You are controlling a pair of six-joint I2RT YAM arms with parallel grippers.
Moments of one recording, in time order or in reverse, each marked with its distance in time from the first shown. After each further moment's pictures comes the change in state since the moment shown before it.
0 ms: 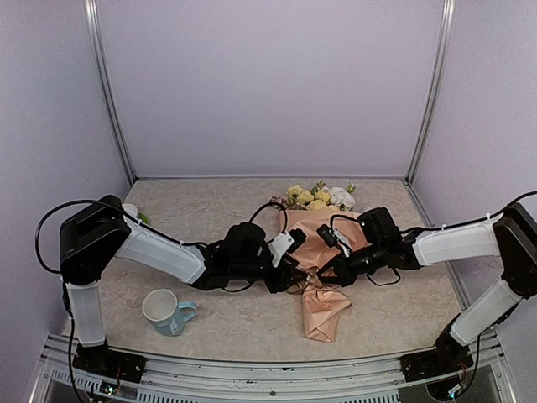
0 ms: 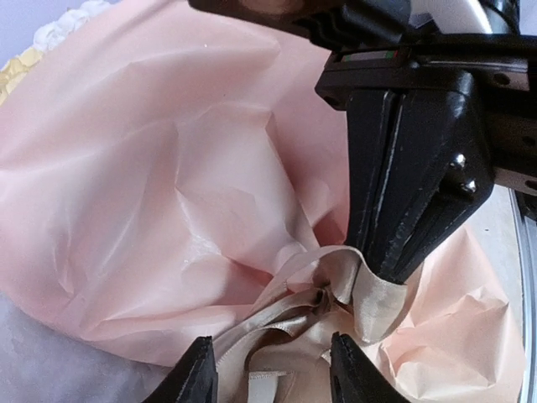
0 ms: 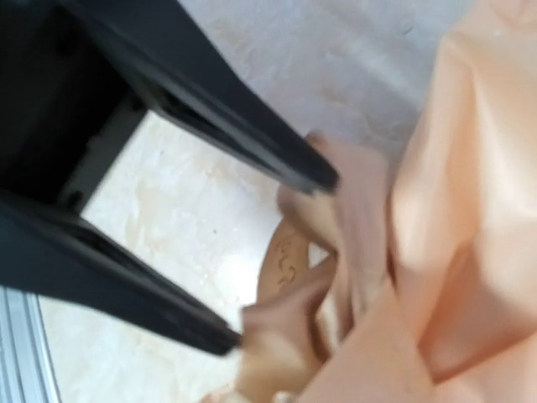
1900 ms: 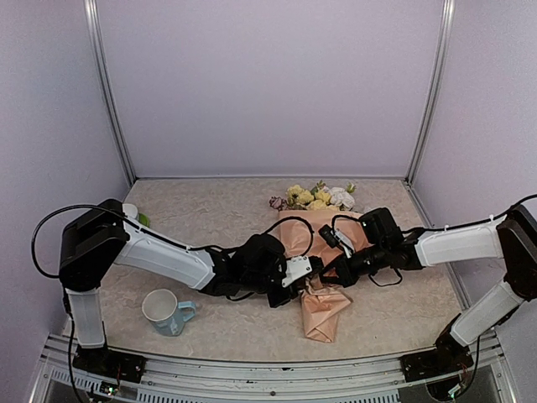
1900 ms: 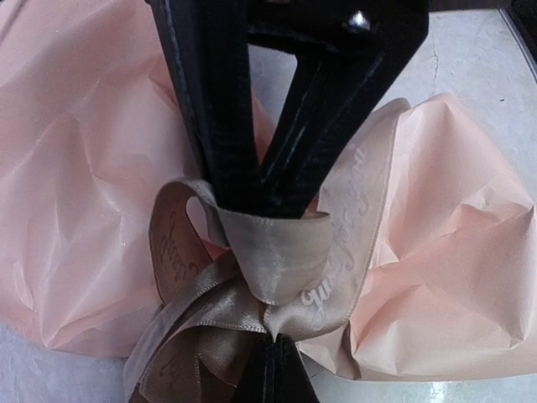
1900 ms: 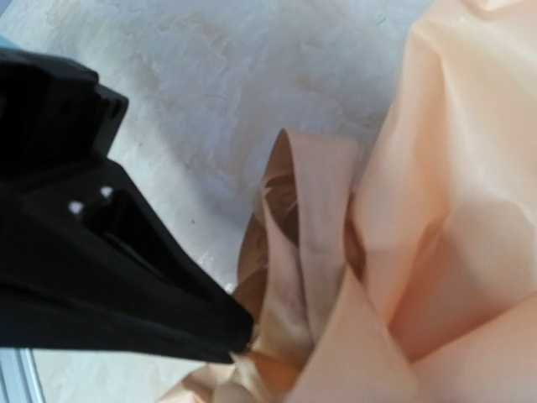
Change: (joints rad) left arm -0.098 0.003 0.086 -0.275 -0.145 0.327; right arm -0.004 -0.028 -0.005 -0.038 0.046 -0.016
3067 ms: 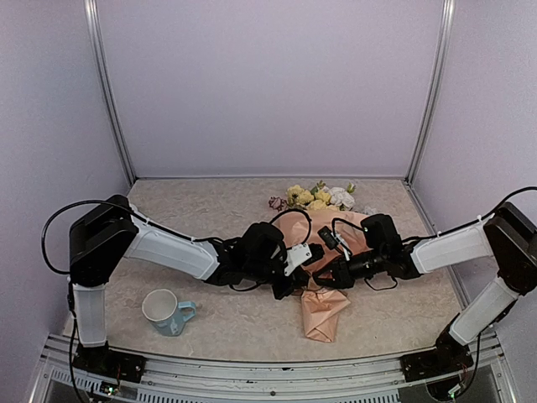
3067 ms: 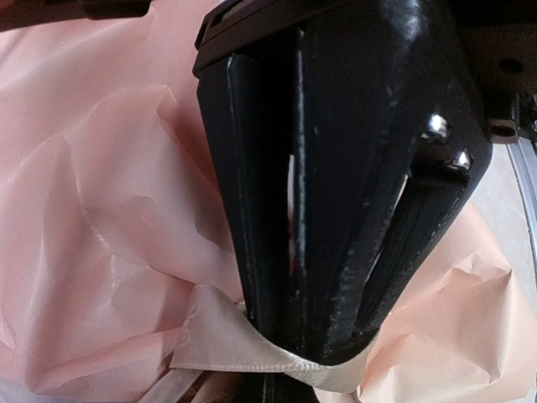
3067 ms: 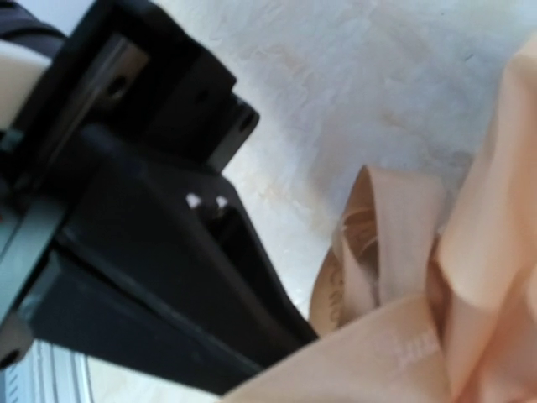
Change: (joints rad) left arm 0.063 0.043 0.063 0.029 0.199 -0.106; right arm -0.008 0.060 -0.081 0.276 -0.150 0.088
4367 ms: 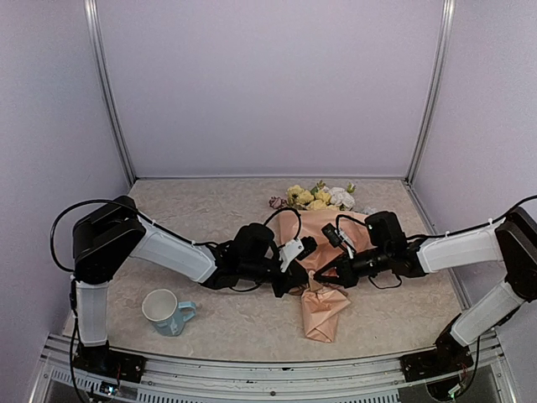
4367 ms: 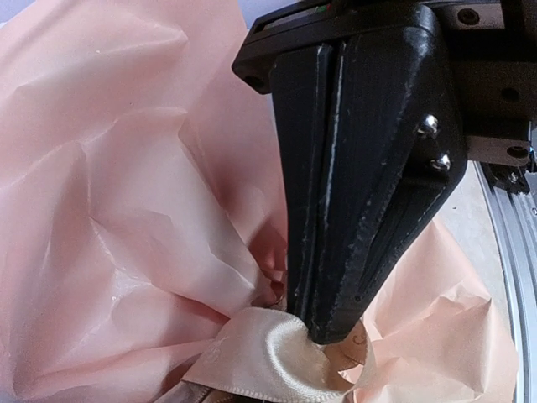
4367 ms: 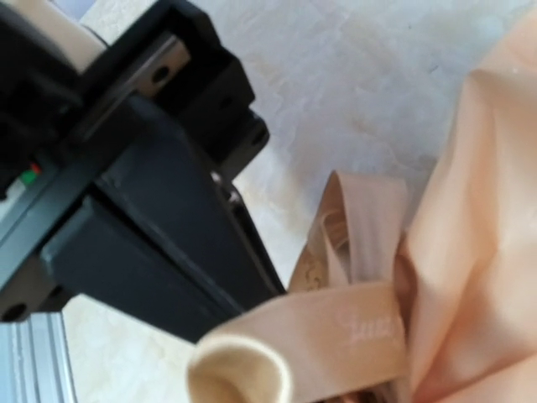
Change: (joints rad) left arm 0.037 0.032 -0.070 0.232 0.101 -0.140; right arm -0.004 -0.067 0.000 -0.077 0.056 -0.039
